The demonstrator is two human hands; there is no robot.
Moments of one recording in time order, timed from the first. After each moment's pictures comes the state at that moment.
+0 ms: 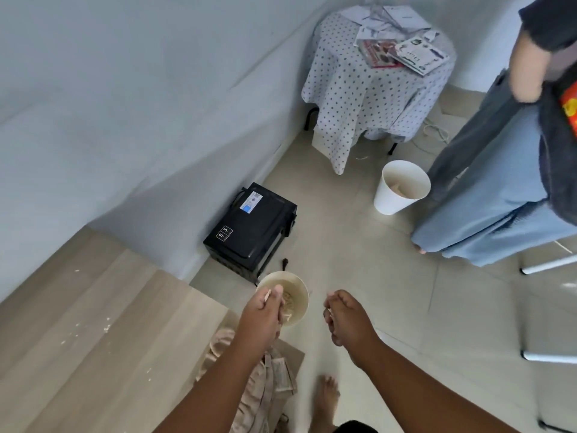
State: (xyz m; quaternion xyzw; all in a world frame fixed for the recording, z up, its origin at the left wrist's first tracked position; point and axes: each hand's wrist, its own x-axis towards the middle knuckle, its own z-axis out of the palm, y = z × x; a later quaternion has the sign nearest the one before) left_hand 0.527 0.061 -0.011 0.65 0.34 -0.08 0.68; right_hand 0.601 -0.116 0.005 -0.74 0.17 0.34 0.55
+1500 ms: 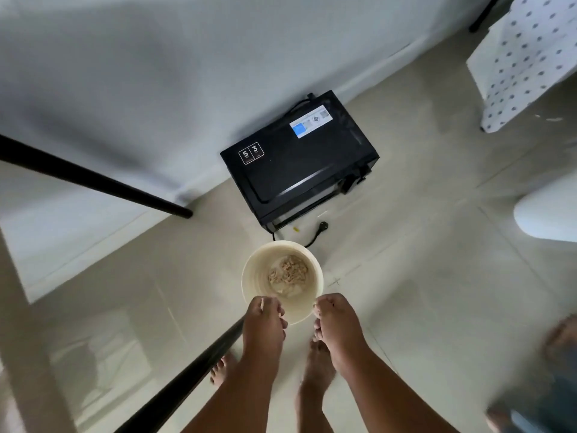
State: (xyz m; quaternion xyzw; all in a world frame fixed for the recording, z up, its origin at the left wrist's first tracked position) left_hand 0.684 -0.021 -0.319 0.34 0.74 0.05 0.58; right_hand 0.787 -0.100 -0.325 -0.73 0.13 0.54 0.40
